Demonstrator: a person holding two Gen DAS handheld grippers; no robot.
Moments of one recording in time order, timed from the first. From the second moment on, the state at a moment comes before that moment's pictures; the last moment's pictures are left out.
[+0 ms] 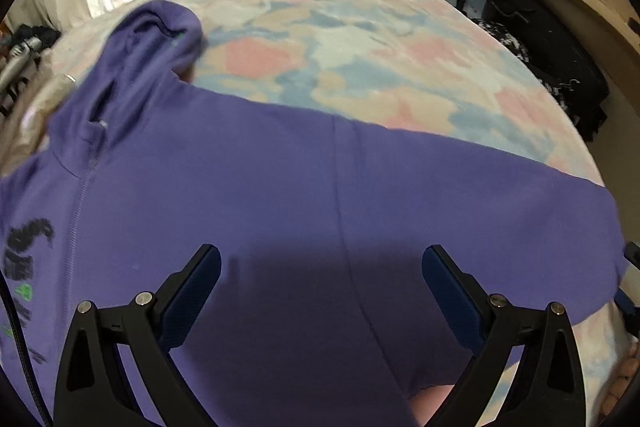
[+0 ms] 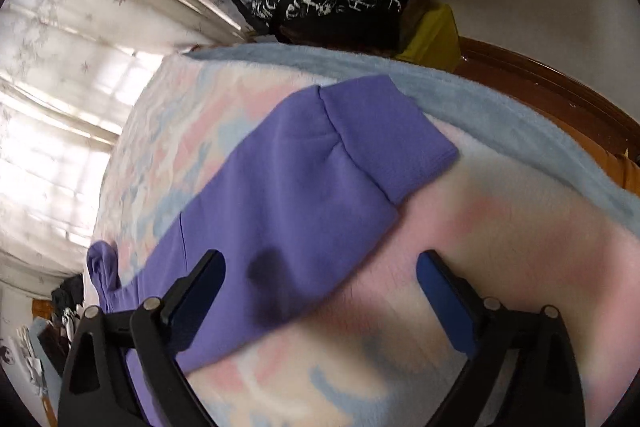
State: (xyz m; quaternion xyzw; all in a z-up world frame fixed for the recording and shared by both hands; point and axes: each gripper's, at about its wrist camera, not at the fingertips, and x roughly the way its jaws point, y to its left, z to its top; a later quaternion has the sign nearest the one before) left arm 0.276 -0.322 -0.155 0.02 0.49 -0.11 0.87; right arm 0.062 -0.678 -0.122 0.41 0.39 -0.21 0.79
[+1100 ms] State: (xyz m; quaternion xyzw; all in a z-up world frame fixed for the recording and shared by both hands) left arm 0.248 -0.052 -0.137 -0.09 0.50 -0.03 0.86; right arm 0.187 -0.276 -0.132 -0.01 0.53 0.07 0.85
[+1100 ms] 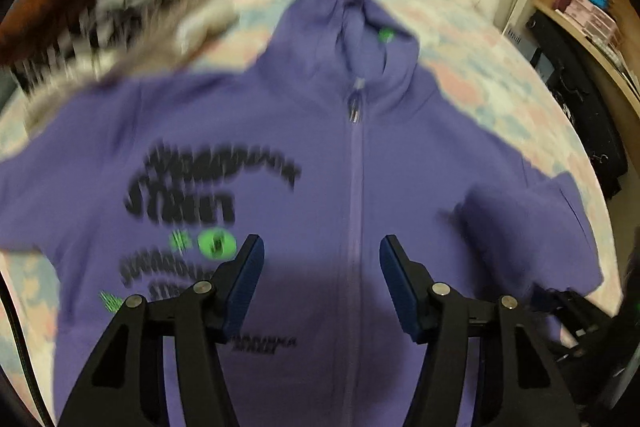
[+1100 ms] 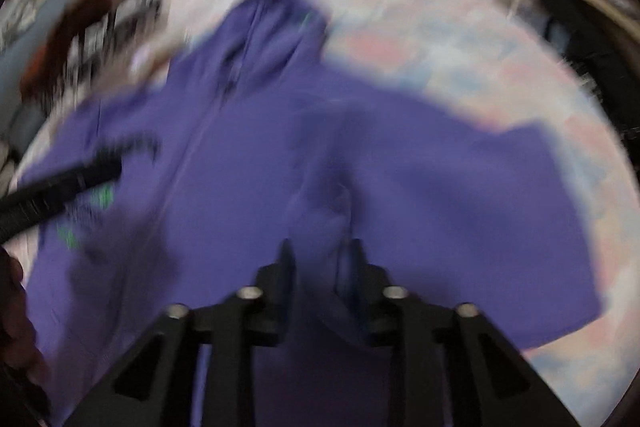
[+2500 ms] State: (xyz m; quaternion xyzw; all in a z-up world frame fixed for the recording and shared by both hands) left arm 0.269 -0.066 -0.073 0.03 0.38 -0.06 0.92; right arm 0.074 -0.316 -0.109 0.16 0.45 0.02 0.88
